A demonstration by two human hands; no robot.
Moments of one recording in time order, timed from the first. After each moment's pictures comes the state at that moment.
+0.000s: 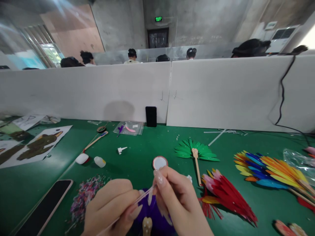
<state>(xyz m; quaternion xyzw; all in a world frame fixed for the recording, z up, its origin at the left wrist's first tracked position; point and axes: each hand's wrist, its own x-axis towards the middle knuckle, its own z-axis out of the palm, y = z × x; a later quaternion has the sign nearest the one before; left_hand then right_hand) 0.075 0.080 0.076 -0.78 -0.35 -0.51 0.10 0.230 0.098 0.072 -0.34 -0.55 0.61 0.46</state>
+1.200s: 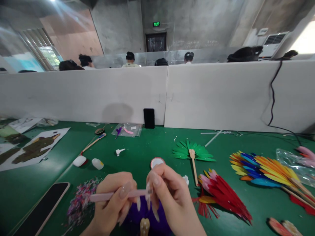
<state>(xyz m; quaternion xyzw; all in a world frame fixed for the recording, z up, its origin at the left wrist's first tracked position) 0.077 0.077 0.058 -0.68 -0.38 -0.57 -0.27 0.227 0.103 0.067 -0.29 -0.53 0.61 0.51</state>
